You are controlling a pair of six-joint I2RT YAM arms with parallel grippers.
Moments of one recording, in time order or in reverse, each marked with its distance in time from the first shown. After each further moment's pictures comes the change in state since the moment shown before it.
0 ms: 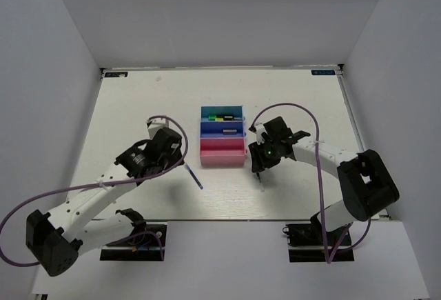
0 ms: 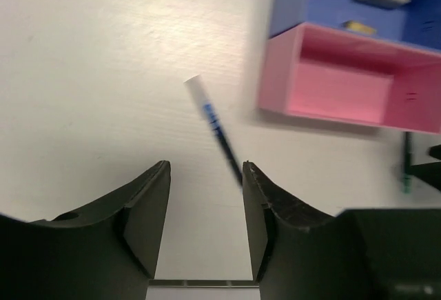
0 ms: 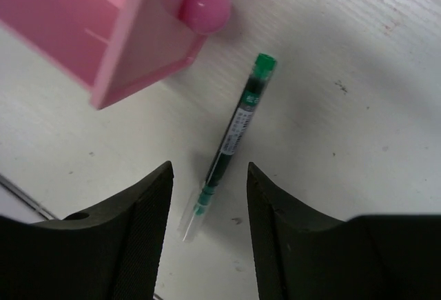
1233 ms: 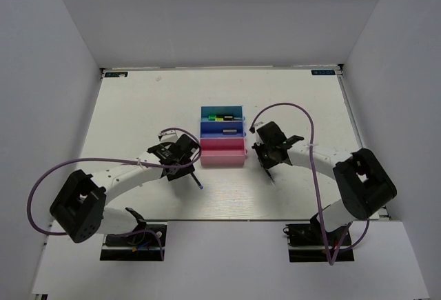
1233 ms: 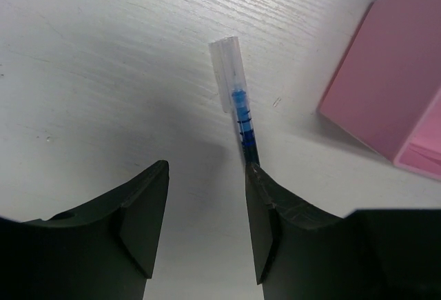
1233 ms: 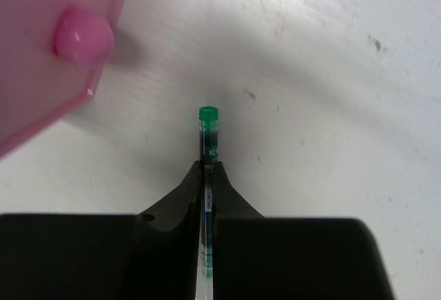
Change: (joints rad) left arm -0.014 0.260 -0.170 0.128 0.013 -0.256; right arm 0.093 0.042 -0.035 0.106 0.382 0.050
